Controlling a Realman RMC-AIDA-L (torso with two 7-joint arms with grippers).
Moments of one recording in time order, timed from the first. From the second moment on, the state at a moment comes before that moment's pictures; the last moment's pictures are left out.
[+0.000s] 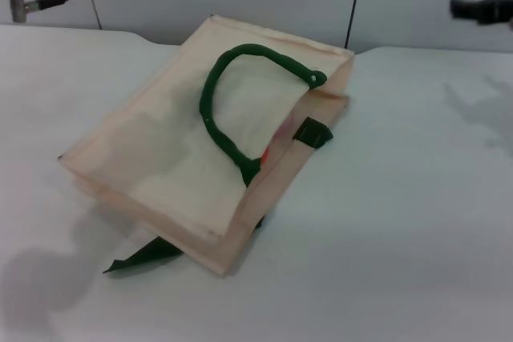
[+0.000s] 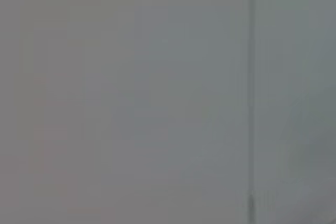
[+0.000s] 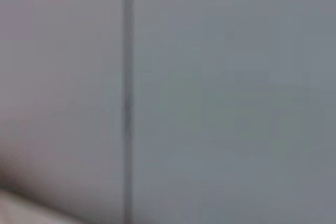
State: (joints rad) left arm -0.45 -2.03 1.17 1.45 -1.12 -0.89 0.91; right arm 0.70 2.03 -1.10 -0.87 0.79 0.63 -0.85
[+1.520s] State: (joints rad) left arm -0.49 -2.04 1.46 0.89 -1.70 -0.12 1.58; right arm 0.65 2.03 -1.18 -0.39 2.42 0.43 -2.43
